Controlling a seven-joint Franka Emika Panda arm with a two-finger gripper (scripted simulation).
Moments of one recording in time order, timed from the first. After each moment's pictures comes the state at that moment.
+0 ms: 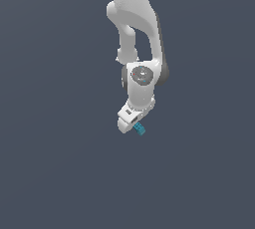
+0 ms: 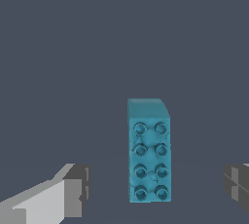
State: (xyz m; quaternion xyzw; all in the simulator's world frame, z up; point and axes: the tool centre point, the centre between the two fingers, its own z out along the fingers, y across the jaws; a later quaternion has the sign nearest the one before) arm -0.003 0.045 0.068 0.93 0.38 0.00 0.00
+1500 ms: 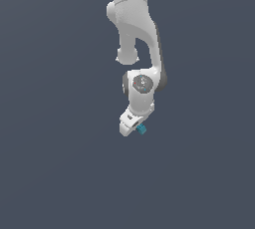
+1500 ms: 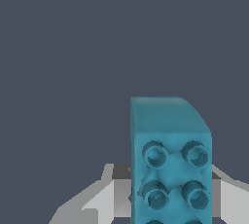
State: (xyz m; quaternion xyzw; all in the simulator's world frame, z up) arm -0.004 0.049 0.031 0.92 0.38 0.00 0.00
